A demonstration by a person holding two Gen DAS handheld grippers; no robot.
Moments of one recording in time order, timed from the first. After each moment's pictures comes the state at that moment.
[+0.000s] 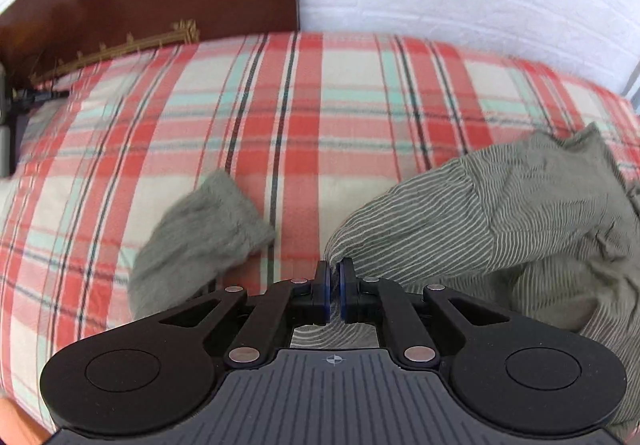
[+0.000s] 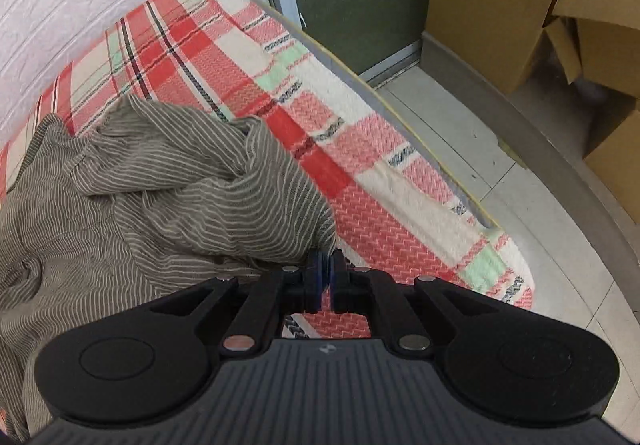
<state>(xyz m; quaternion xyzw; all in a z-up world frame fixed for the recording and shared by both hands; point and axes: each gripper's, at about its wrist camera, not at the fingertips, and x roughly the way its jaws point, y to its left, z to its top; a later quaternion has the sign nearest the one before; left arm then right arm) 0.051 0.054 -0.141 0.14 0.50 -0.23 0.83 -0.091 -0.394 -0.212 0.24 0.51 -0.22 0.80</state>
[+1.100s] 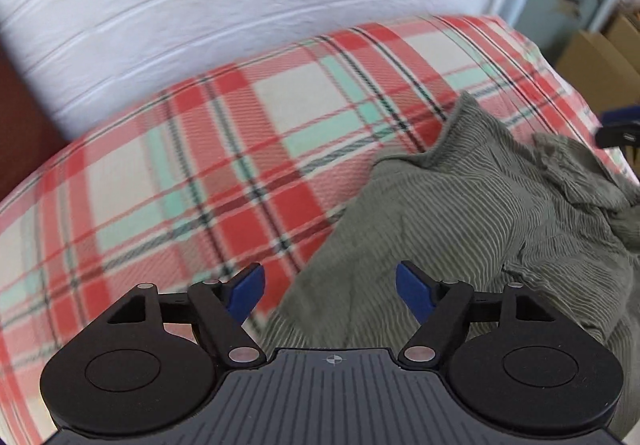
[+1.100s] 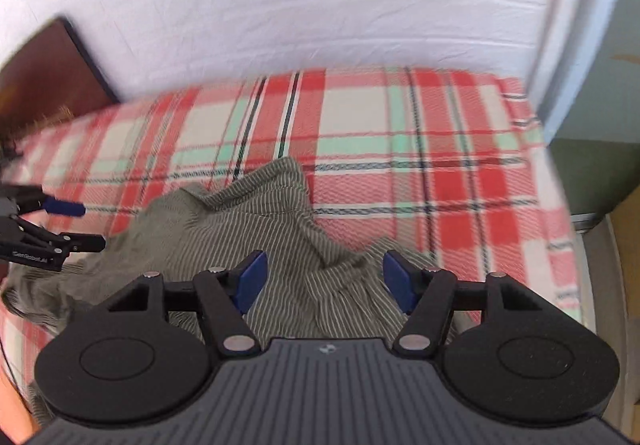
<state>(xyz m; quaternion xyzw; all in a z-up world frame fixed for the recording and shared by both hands) 0.098 -0.110 -0.166 0.27 0.46 -0.46 0.71 0.106 -0.274 -0.141 0.05 0.50 0.07 0.86</state>
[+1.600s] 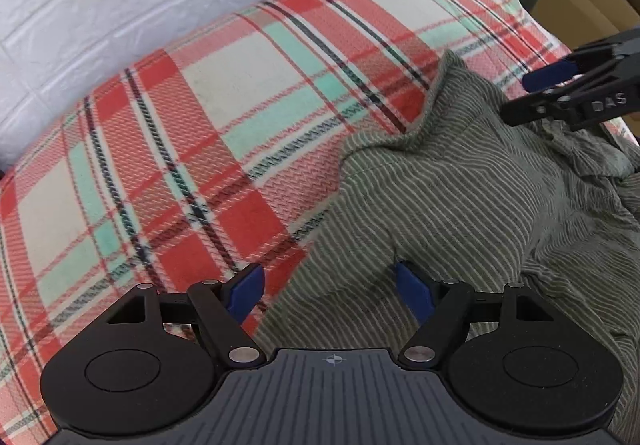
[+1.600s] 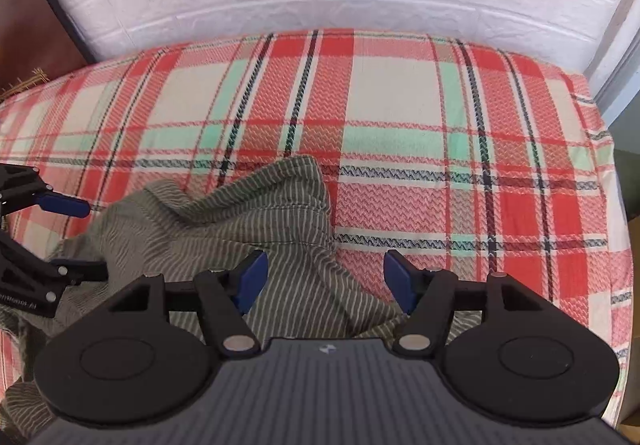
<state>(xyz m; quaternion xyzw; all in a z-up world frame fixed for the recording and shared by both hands) 0.104 -0.152 -0.207 0.31 0.48 -0.51 0.65 0.169 -0.239 -0.197 0.02 0.54 0.07 0.84</state>
